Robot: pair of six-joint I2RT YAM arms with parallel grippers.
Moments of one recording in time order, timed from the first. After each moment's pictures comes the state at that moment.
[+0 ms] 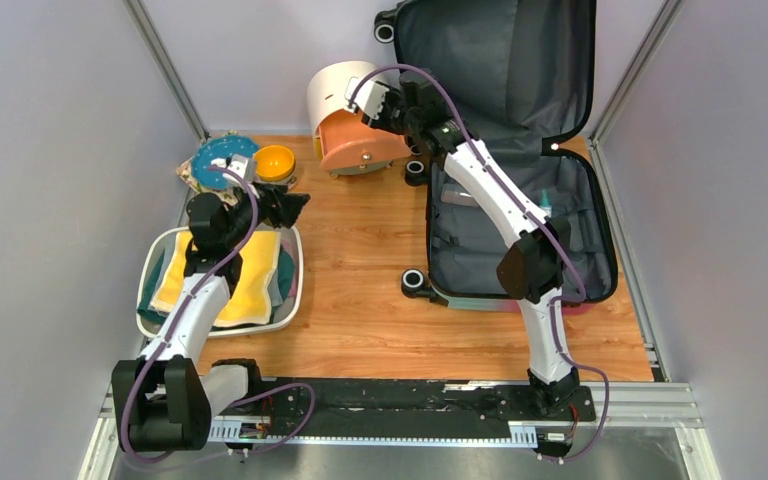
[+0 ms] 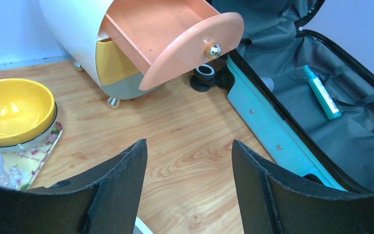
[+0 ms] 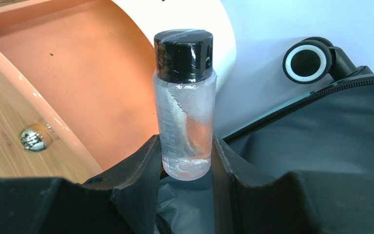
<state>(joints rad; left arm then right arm) 0.04 1.09 0.66 0.40 0.65 -0.24 0.57 2.16 2.30 -0.44 -0.07 -0.87</state>
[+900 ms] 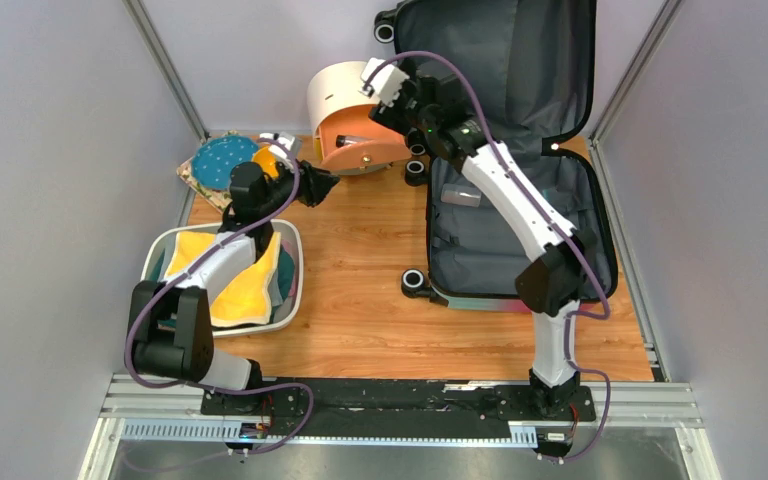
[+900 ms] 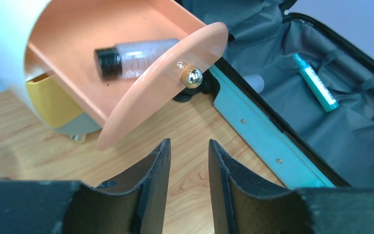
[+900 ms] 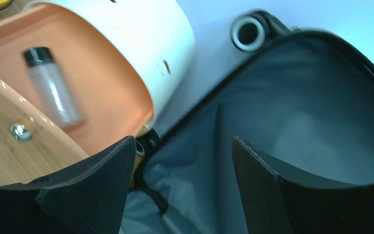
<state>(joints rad) -0.13 1.40 0.84 0.50 0.62 -0.19 0.57 2.05 2.21 -0.41 0.02 -0.78</state>
